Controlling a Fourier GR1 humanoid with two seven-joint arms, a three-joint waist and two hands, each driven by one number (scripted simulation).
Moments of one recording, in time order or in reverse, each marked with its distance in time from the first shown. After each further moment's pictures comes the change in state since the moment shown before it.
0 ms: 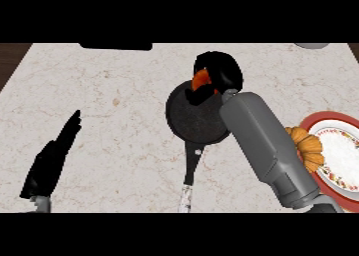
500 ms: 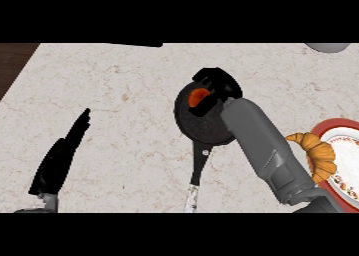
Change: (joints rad) left arm -0.019 -0.014 -0.034 0.002 -0.015 -0.014 -0.008; right arm -0.040 0.009 -0.074 0.270 -0.284 0.037 -0.035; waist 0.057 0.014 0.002
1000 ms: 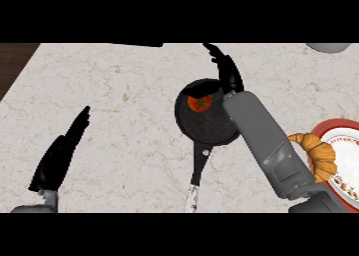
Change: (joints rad) left arm -0.022 0.003 0.009 0.018 -0.001 -0.006 0.002; right arm -0.047 0.001 -0.101 0.033 -0.274 -0.223 -0.212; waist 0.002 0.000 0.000
